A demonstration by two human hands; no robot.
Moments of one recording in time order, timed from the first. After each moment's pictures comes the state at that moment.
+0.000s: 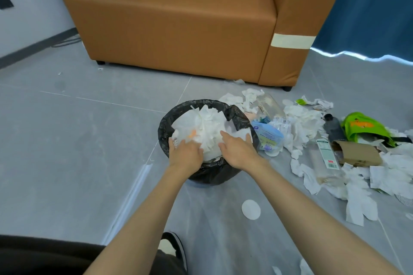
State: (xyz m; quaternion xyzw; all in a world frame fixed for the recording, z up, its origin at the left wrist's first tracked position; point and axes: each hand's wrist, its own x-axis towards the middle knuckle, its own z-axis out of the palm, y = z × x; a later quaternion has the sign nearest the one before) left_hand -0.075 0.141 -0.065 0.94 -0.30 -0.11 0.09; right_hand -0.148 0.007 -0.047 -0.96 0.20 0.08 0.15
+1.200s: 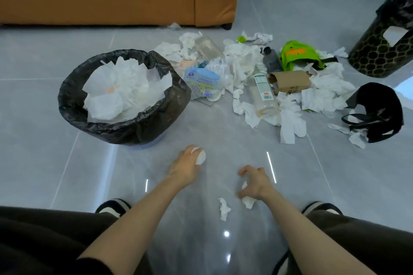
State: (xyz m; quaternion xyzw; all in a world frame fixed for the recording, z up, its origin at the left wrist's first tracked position) left_hand -0.214 0.063 -0.210 0.85 -0.43 -0.29 0.10; right_hand -0.403 -0.056 -0.207 -0.78 0.48 0.19 0.36
